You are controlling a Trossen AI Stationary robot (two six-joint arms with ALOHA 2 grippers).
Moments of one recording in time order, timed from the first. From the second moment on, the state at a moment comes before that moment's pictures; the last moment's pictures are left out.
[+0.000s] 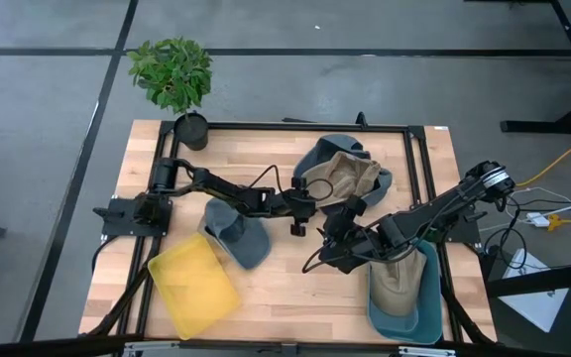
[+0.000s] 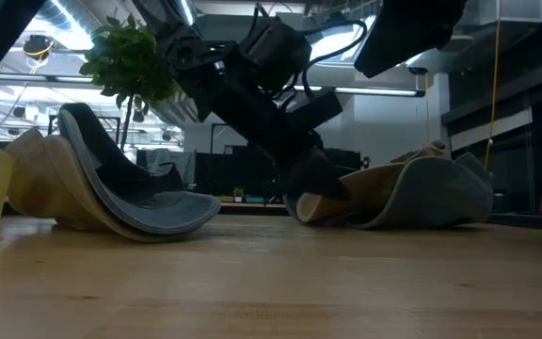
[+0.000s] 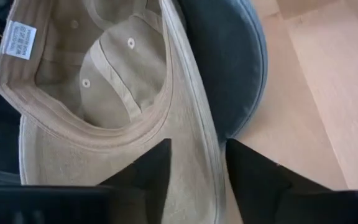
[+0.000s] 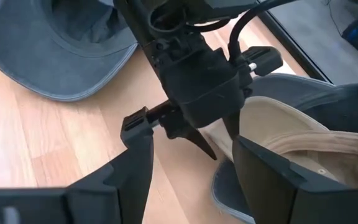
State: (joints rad) left arm 0.01 2.07 1.16 0.34 -0.30 0.34; right arm 0.46 1.53 1.19 -0.72 0.79 0.65
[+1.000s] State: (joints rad) left arm 0.01 1.28 1.16 -0.51 -0.44 0.24; right arm 0.46 1.53 1.19 -0.66 1.17 0.62
